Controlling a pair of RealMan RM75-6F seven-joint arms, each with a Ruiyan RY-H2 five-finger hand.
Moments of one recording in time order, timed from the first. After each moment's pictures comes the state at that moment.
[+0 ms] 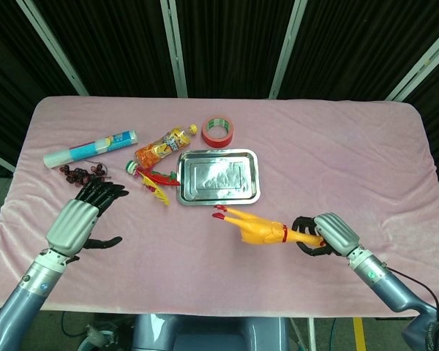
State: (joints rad) left arm -0.40 -1.12 -0.17 -1.96 1.50 1.19 0.15; right arm 0.55 -1.24 -0.05 -1.40 -1.70 1.14 0.66
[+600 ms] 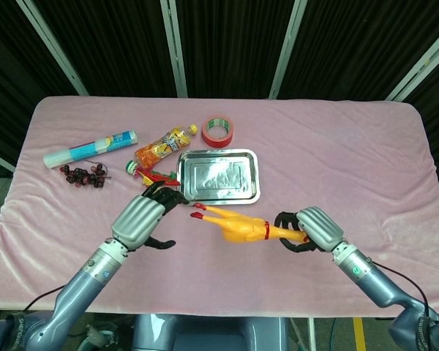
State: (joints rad) left arm -0.67 -1.30 -0.26 -2.11 1.08 1.03 0.52; right arm 0.61 -1.19 0.01 -1.58 -1.64 1.08 0.51
